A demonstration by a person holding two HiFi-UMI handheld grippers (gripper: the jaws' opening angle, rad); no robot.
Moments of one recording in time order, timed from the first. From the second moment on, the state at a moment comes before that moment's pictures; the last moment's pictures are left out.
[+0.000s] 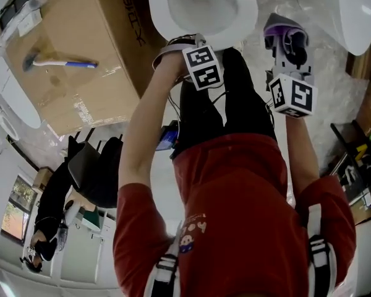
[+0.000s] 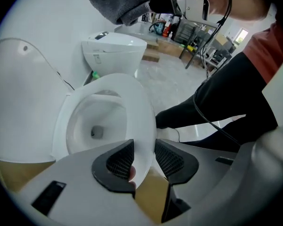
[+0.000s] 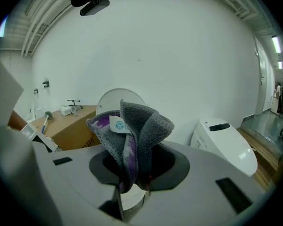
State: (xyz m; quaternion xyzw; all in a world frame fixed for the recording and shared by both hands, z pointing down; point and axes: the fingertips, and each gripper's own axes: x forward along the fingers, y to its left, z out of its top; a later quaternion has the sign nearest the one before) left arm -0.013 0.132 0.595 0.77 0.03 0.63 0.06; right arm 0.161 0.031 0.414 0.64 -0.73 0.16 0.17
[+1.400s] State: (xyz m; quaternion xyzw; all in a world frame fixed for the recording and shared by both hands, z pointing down) left arm -0.018 0.168 0.778 0.76 -0.01 0.63 0.17; right arm 0.110 0.040 0.554 0.59 -0.76 0.20 0.19
